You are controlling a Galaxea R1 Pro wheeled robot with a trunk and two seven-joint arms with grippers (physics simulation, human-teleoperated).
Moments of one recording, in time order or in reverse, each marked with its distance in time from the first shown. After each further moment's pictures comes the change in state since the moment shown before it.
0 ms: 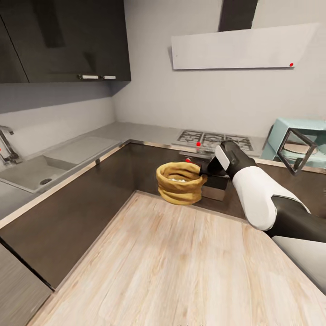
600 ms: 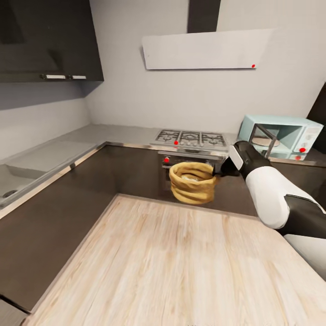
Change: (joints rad) left arm 0.000 0.001 0.000 0.001 0.000 0.000 0.000; right arm 0.000 -0.092 0.001 0.003 0.000 0.000 -0.003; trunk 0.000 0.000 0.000
